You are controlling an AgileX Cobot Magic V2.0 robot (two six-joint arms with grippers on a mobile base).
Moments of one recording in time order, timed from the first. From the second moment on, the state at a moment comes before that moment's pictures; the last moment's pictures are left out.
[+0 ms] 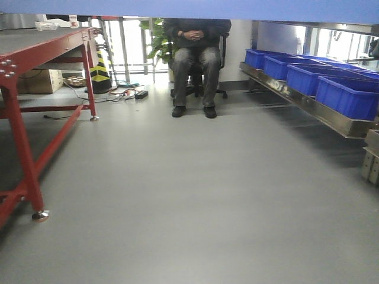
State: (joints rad) left arm -0.46 1.47 -1.68 -0.03 1.26 -0.27; right arm 0.38 1.39 -1.49 -0.04 1.18 0.33
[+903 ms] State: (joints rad) left arm -0.46 1.47 -1.68 -0.03 1.26 -0.27; right arm 0.38 1.39 -1.49 -0.05 1.18 0.33
